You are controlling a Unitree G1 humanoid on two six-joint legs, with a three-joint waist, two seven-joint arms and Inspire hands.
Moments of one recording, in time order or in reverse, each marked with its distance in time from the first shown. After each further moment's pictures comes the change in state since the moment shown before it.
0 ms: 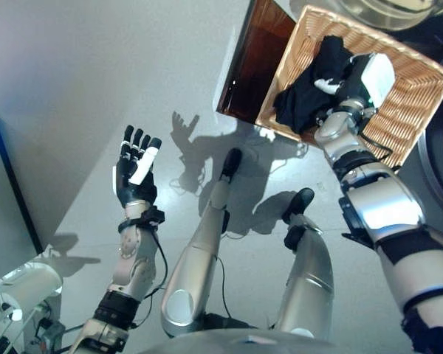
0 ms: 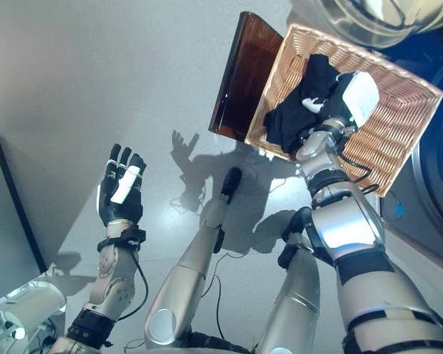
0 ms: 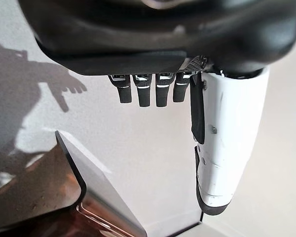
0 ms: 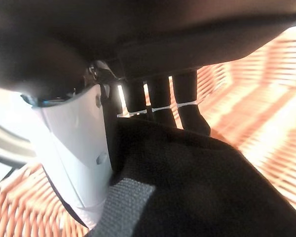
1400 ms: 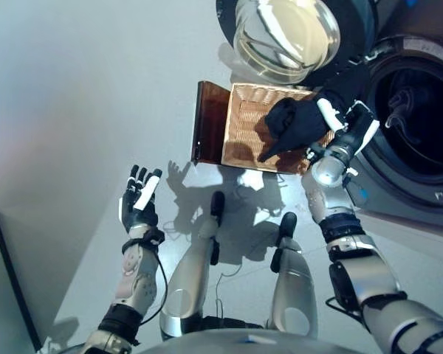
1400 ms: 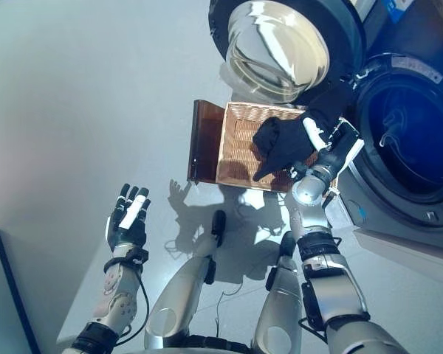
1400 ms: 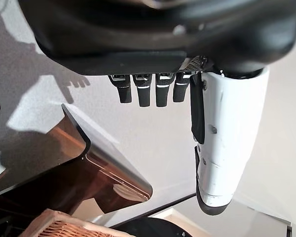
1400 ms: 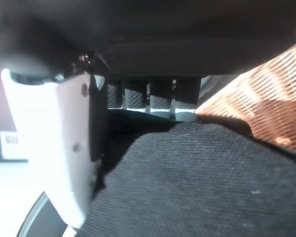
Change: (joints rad) left arm 0.066 -0.045 0.011 0.177 -0.078 0.037 -0.033; right arm 0.534 0.130 -0.321 -0.746 0.534 -0.286 0.048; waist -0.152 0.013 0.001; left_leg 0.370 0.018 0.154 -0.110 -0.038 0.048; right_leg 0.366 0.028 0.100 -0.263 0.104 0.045
